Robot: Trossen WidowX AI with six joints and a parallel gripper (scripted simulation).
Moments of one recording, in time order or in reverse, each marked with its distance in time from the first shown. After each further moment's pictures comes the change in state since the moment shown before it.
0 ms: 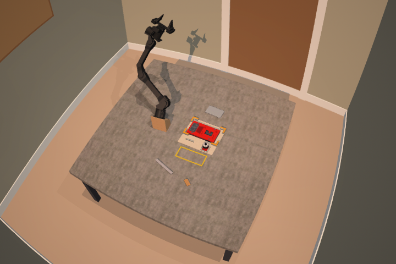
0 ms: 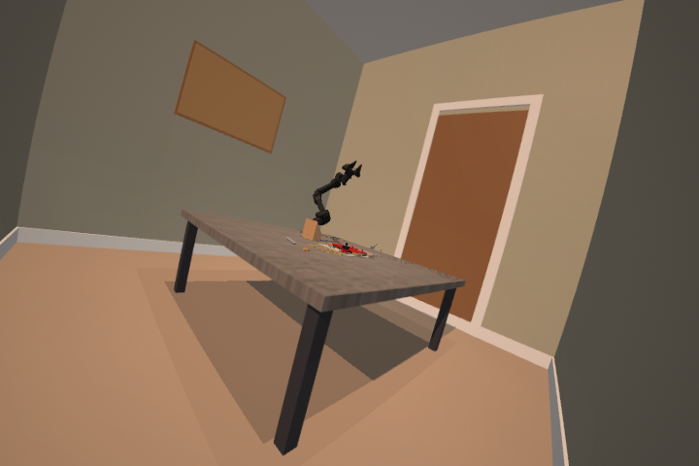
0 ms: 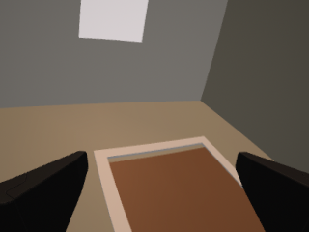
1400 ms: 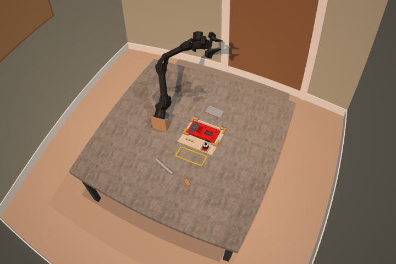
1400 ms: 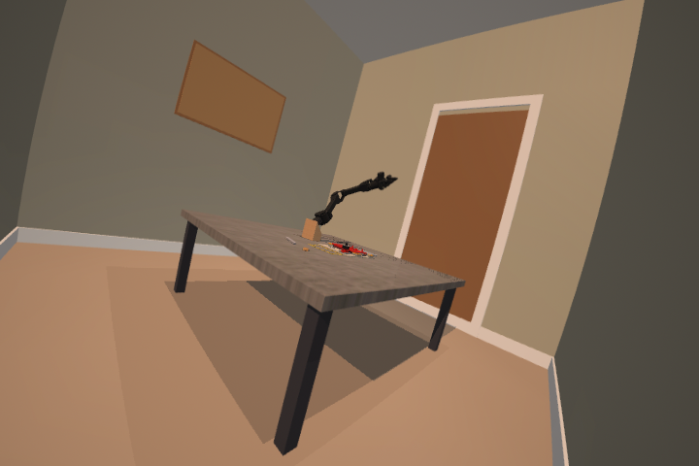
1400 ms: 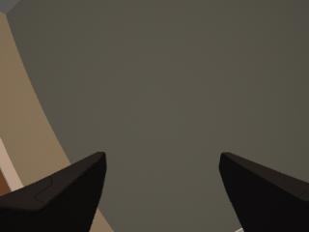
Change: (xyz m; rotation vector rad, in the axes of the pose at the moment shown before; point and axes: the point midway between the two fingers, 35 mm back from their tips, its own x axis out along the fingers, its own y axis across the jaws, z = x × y) arm 0.060 -0.403 -0.009 -0.682 0.244 -0.830
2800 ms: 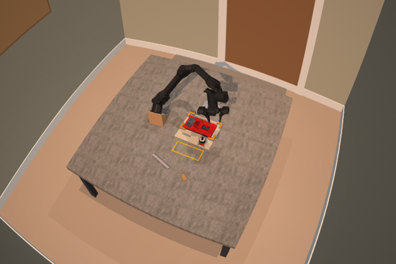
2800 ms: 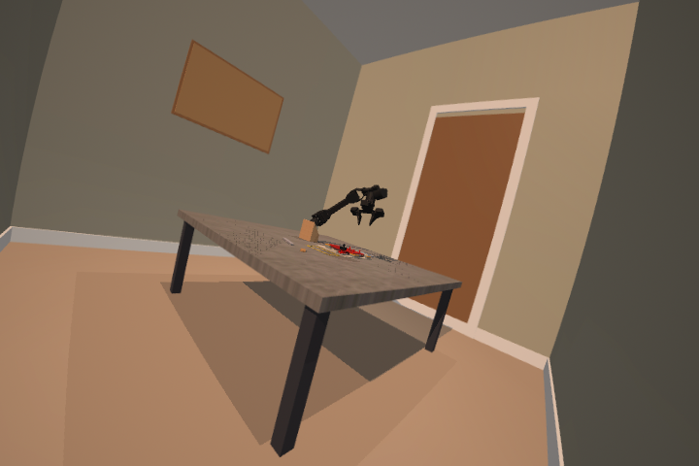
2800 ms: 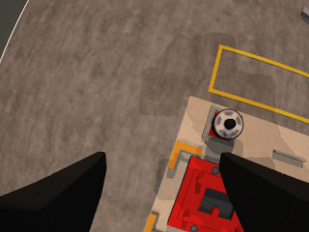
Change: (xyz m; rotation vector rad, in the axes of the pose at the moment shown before) arm 0.055 -0.494 -0.078 0.233 0.749 -1.410
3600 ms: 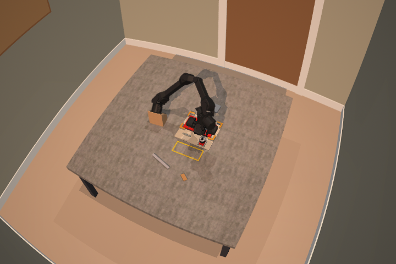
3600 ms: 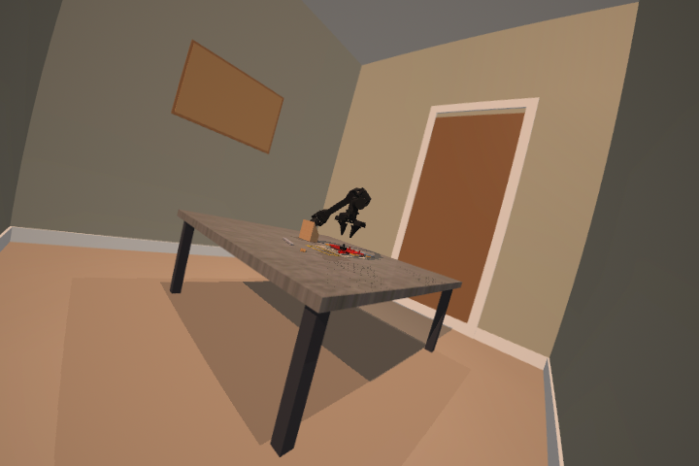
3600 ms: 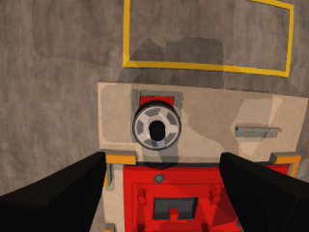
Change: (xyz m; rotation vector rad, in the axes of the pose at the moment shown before) arm 0.080 -0.082 0.014 0.248 0.357 -0.224
